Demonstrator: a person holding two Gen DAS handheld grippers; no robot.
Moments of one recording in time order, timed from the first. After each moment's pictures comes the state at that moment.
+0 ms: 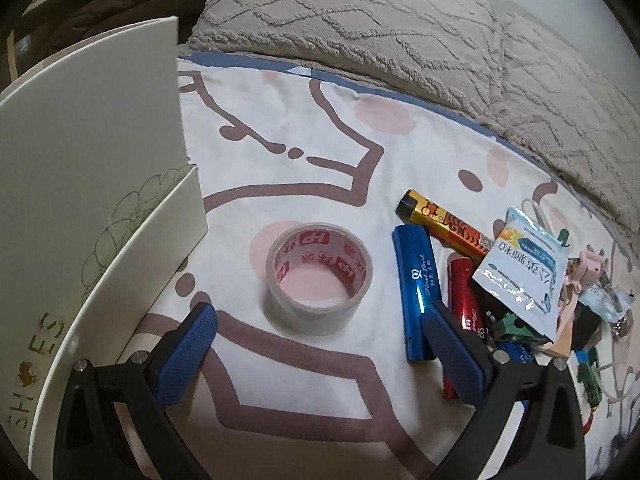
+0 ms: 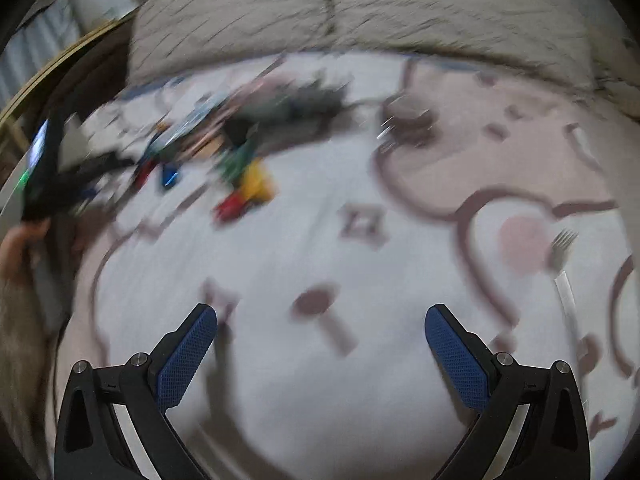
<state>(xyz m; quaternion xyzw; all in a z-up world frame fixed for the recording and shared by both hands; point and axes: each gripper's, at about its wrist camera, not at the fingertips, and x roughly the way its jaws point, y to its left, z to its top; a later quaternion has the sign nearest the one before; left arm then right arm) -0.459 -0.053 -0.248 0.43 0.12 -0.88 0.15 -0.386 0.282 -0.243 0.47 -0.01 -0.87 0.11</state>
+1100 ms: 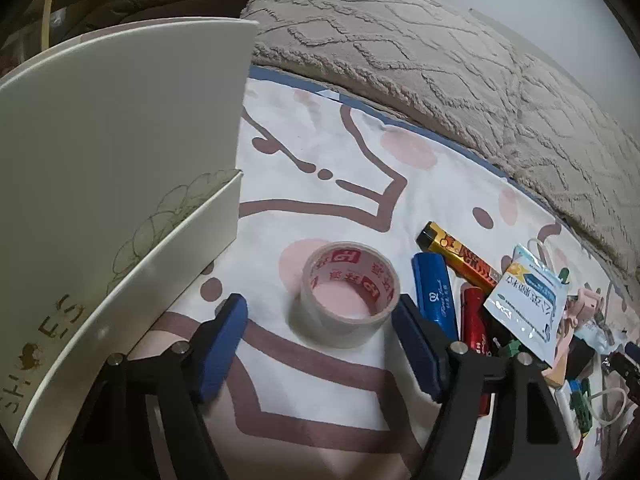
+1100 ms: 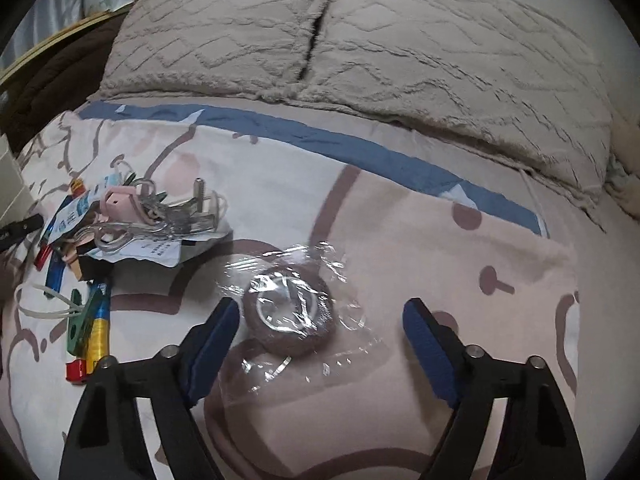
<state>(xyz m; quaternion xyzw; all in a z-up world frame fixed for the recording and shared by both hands) -0.449 -0.064 -0.246 0.38 0.17 -0.89 0.17 -0.521 0.316 -0.234 0.42 0.10 -0.89 0.13</state>
